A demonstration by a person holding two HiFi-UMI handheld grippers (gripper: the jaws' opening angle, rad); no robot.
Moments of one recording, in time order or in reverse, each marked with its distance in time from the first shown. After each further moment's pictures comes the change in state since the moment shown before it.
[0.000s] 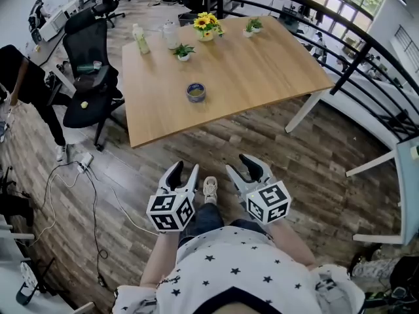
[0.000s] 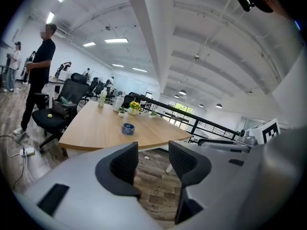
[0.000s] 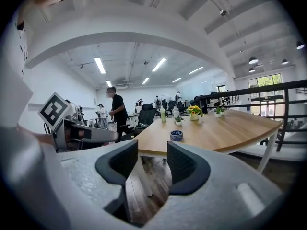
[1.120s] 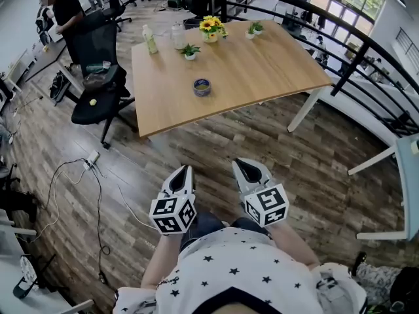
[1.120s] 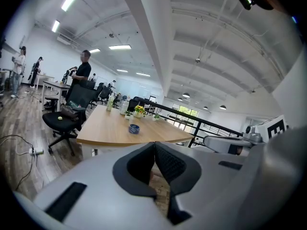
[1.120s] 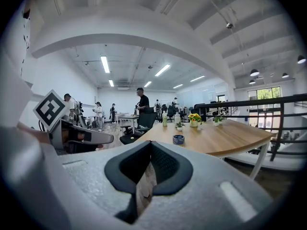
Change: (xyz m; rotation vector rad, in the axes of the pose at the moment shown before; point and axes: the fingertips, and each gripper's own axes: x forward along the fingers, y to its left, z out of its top) left arm -0.075 -0.009 -0.021 0.003 -0.049 0.060; right arm -0.050 0.055 -0.001 -0.088 -0.049 -0.037
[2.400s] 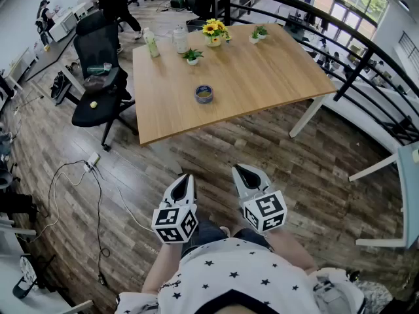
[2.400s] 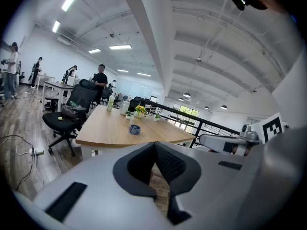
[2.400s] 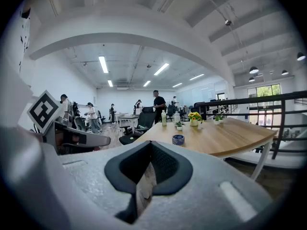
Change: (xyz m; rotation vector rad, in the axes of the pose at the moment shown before) left arm 0.013 0.007 0.004 0.003 0.001 0.010; right arm 0.026 -0.011 0.002 0.024 0.007 0.000
